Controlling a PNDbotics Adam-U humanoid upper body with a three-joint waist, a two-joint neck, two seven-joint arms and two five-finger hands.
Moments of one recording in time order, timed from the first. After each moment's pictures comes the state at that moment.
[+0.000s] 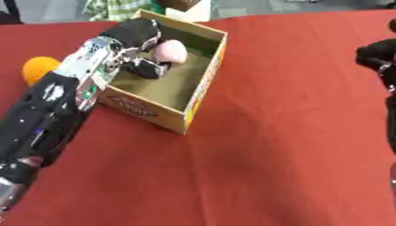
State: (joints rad) left arm -1.05 0.27 -0.29 -1.13 -1.25 0.02 -0.42; right arm -0.33 -0.33 0.02 -1.98 -0.25 -0.04 -0.22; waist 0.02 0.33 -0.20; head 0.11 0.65
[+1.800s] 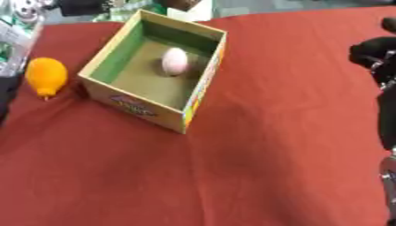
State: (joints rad) left arm -1.05 0.55 -0.15 -1.39 -0.84 0.16 -0.66; right arm -0.31 -0.33 0.01 -1.98 -0.25 -0.04 -0.23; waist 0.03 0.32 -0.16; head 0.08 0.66
